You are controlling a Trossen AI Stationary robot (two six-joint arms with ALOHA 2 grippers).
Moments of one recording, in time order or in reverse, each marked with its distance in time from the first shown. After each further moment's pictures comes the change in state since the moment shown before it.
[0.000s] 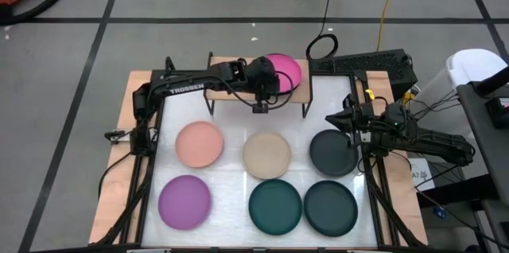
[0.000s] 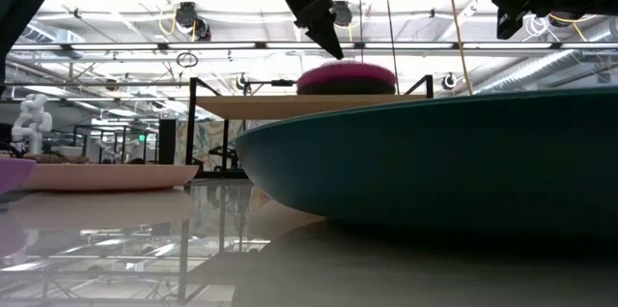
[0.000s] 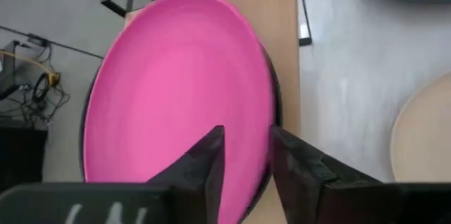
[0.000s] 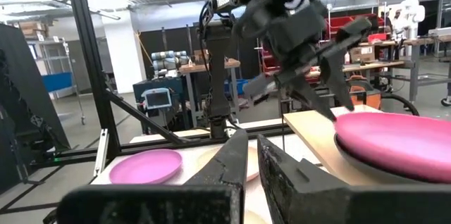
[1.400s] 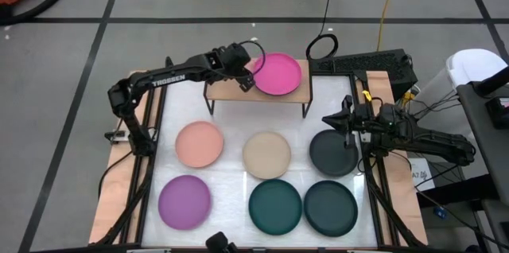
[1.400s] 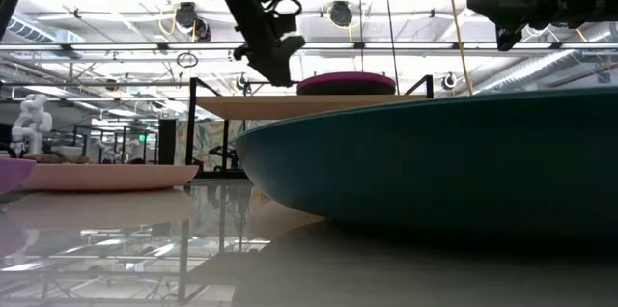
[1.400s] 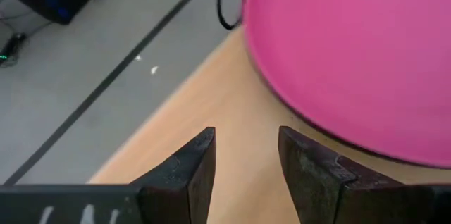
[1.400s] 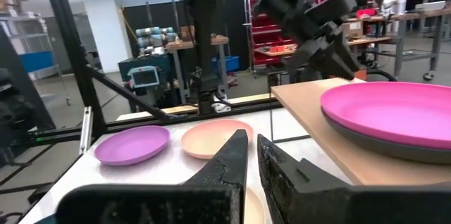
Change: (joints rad) left arm 0.211 -0.197 -0.408 0.212 -0.158 -0.485; right arm 0.000 0.024 0.000 -0.077 0.034 -0.016
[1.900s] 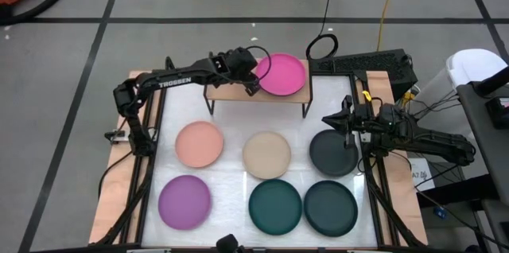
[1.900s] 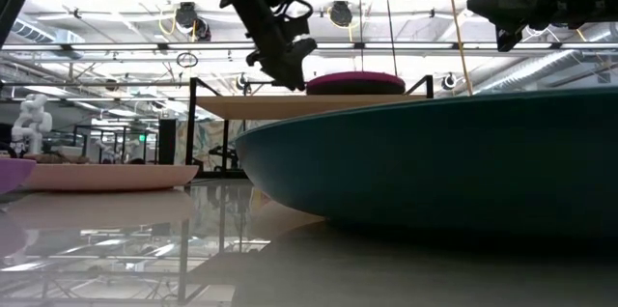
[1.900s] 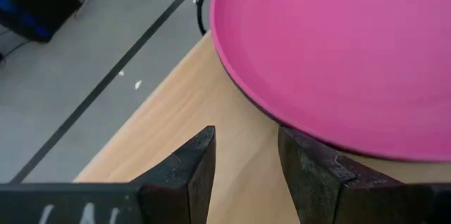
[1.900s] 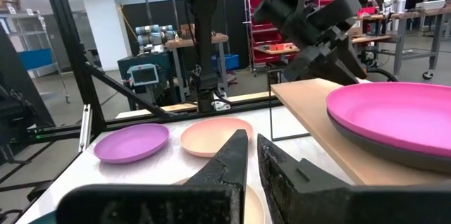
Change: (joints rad) left arm -0.032 0.044 -0.001 0.093 0.041 0.036; right arm 0.000 0.000 0.000 -0.007 0.000 -0.003
